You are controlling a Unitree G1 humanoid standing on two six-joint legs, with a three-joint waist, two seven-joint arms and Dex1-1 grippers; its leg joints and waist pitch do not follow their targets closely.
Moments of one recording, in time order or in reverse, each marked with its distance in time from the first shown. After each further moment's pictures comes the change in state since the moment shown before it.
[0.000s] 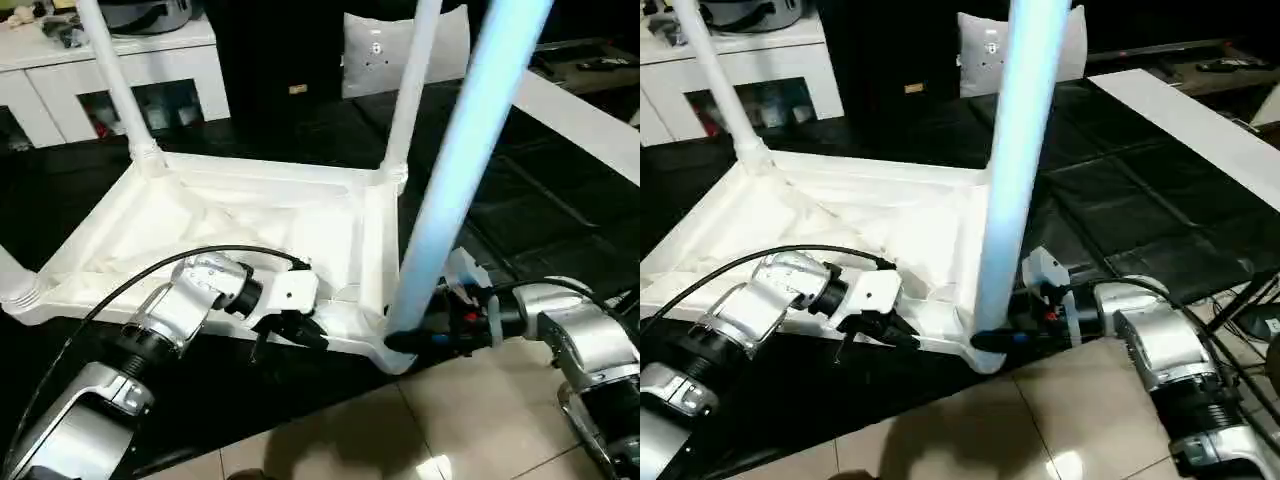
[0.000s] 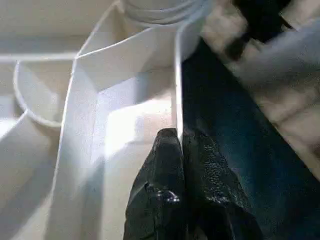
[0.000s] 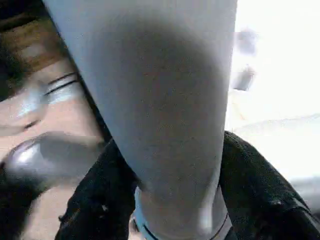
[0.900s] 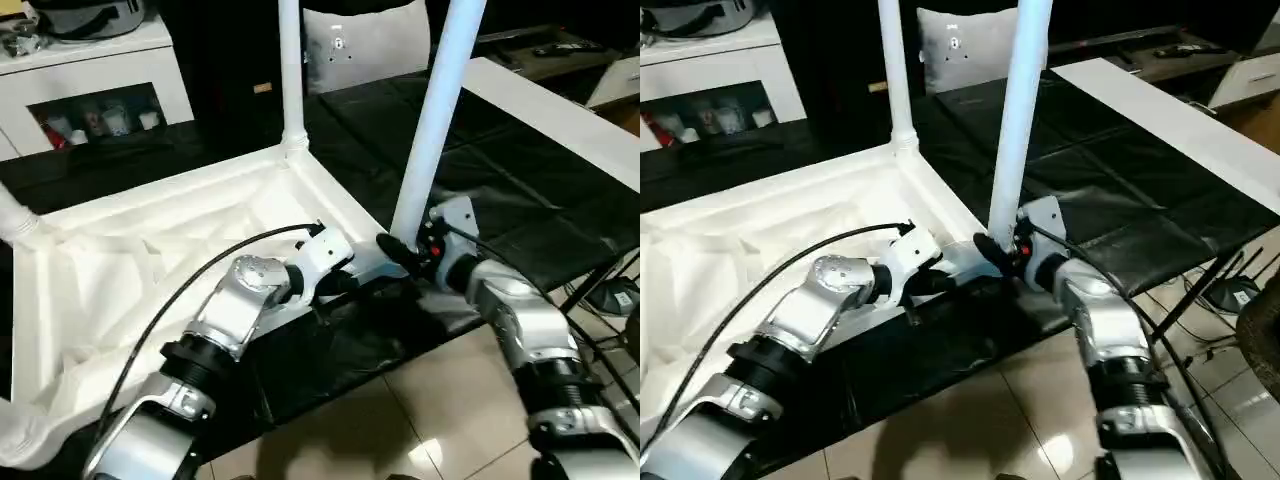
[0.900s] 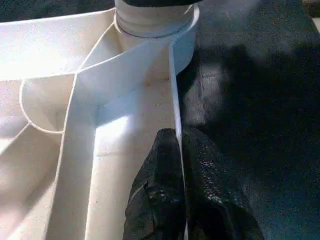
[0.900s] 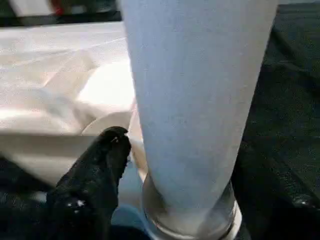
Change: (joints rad) left arm -0.011 -0.234 0.079 -0.006 0.053 0.226 0.466; right arm -0.083 0.193 -0.156 0.150 -0.106 -0.053 -0.548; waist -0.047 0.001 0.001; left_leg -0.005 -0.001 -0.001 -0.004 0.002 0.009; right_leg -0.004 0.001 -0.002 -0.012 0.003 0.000
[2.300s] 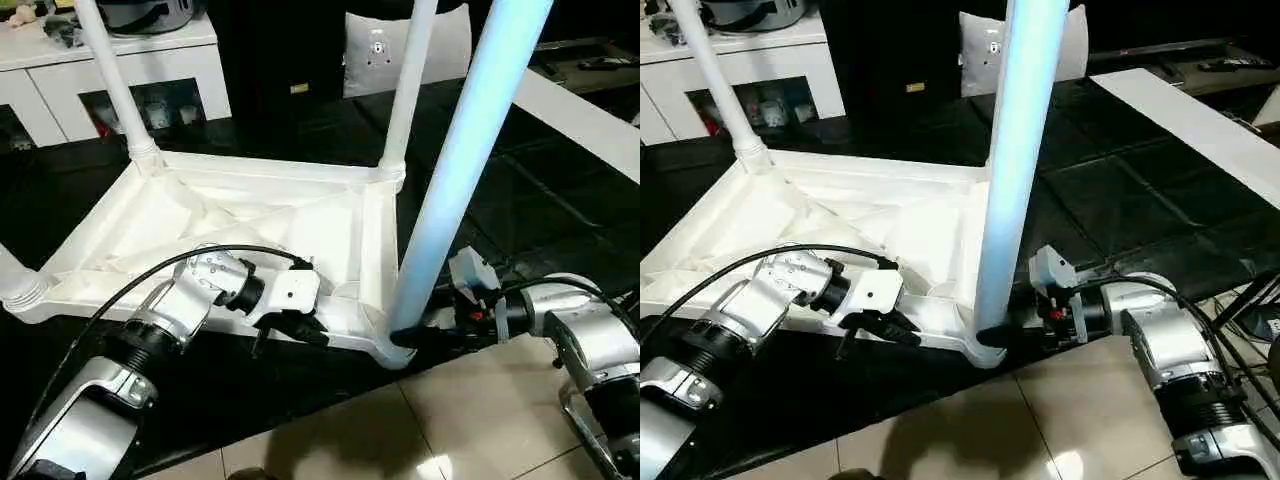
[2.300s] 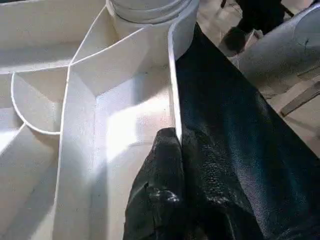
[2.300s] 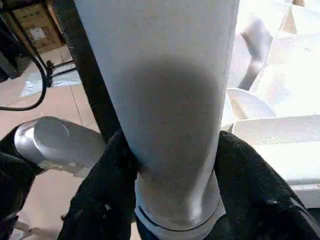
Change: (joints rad) left arm -0.031 0.237 -0.132 0.076 -0.042 -0.397 -0.545; right arm 0.085 -0.284 0.175 -0.120 0.104 -0.080 0.735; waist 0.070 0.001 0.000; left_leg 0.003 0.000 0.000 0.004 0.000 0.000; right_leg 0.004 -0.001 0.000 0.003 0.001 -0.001
